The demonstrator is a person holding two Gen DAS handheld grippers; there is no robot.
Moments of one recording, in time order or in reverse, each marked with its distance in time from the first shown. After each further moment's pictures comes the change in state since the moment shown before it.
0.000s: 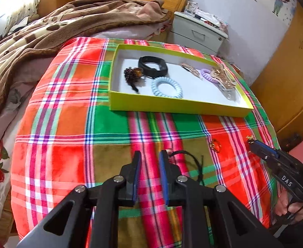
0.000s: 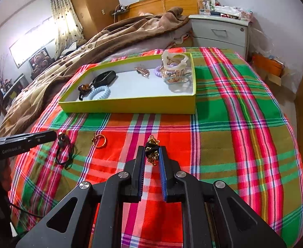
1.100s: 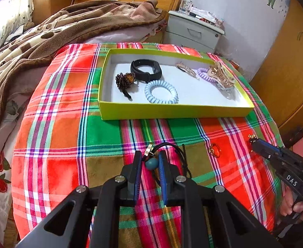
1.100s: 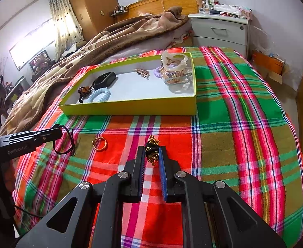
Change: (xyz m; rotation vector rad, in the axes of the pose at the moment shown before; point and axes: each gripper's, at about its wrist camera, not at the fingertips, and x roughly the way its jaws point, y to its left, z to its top) left arm 0.007 -0.011 0.010 0.058 -0.012 0.019; right arm 0.003 0.001 0.003 0.009 0.000 0.015
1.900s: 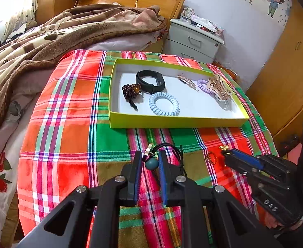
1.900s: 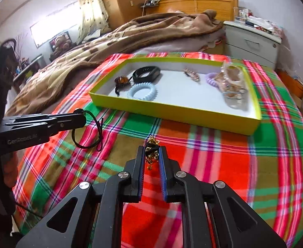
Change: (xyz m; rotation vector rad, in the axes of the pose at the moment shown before) left arm -0.015 0.012 0.005 -0.034 -0.035 -0.028; right arm 0.031 0.071 0.009 -0.169 0.043 0.074
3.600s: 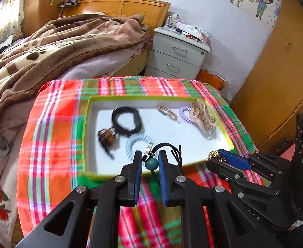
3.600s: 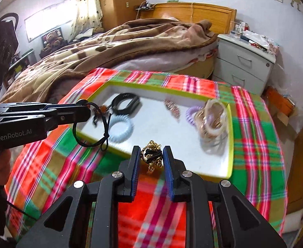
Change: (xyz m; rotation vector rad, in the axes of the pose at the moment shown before) left arm 0.008 -0.029 0.073 0.069 -0.040 -0.081; right arm -0.007 -0.021 0.064 -0.055 -0.020 -0.114
